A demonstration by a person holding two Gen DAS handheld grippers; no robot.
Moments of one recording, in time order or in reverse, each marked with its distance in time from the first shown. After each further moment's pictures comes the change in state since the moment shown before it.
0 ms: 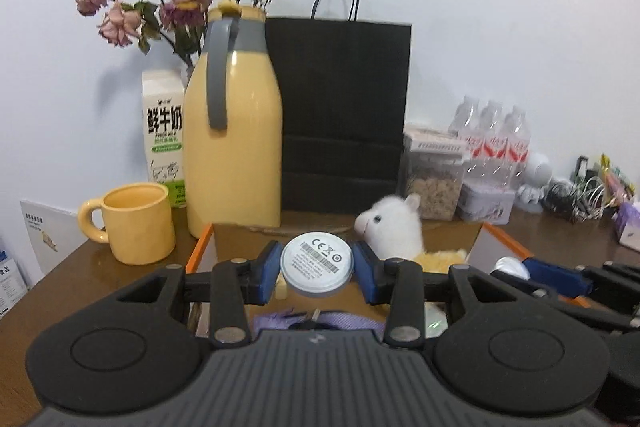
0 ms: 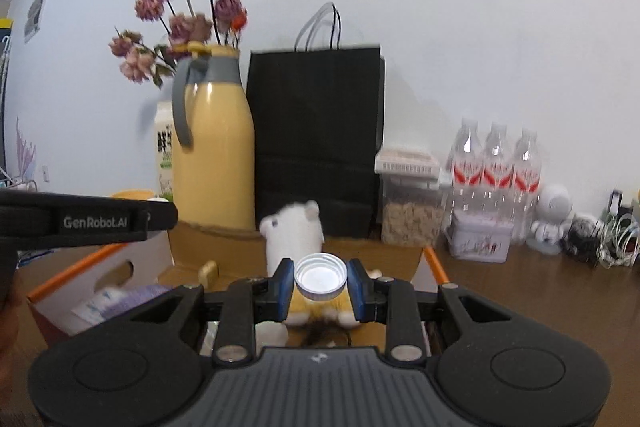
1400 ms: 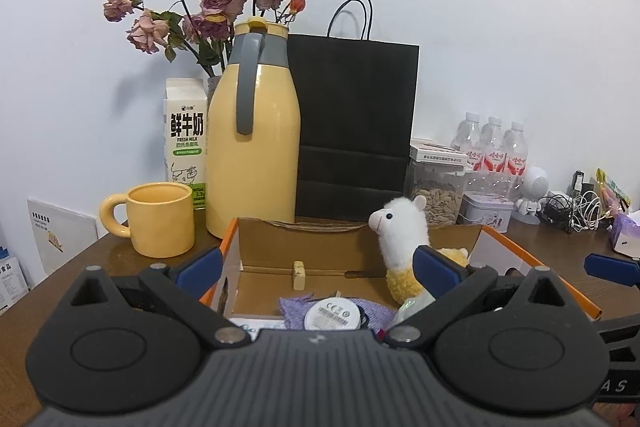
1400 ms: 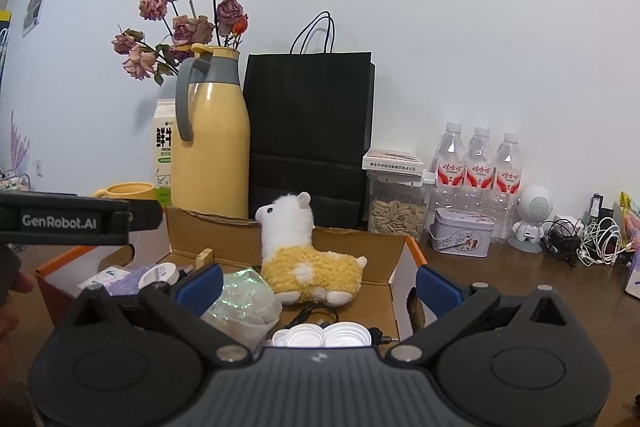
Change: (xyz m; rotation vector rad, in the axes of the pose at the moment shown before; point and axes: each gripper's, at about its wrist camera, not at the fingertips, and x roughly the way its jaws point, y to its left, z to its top) left arm -0.036 0.020 -0.019 -0.035 -0.070 -0.005; right arm -0.037 0.007 -0.015 -0.035 -0.040 -0.044
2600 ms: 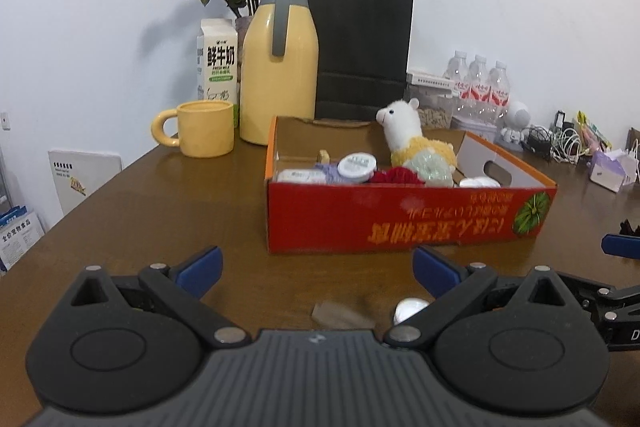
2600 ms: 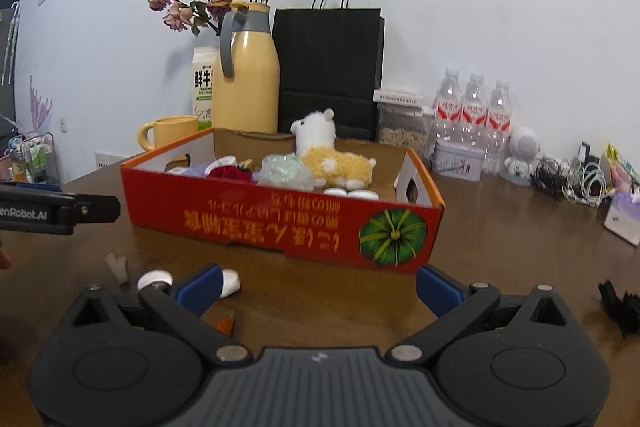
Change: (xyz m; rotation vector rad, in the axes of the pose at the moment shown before) left arm -0.110 0.032 -0.060 0.015 0.179 -0.004; right arm -0.110 0.011 -0.054 0.006 0.177 0.052
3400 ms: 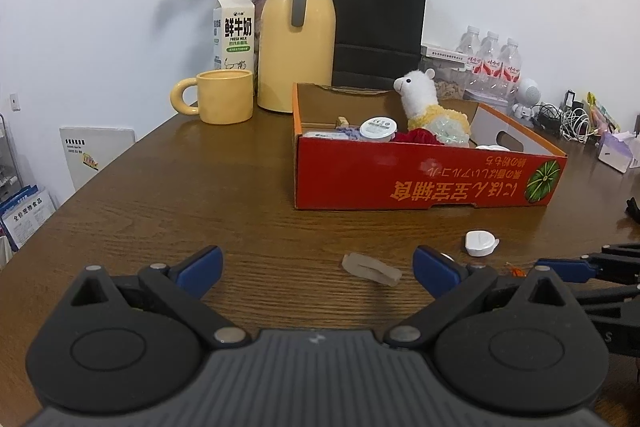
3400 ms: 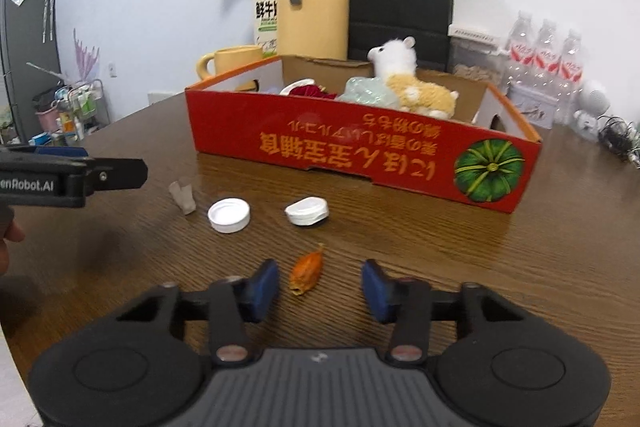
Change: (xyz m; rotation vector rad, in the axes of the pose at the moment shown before) left arm -0.010 0.015 -0.014 -0.007 0.076 0.028; right arm 0.027 0.037 -0.008 -0.054 0.193 0.170
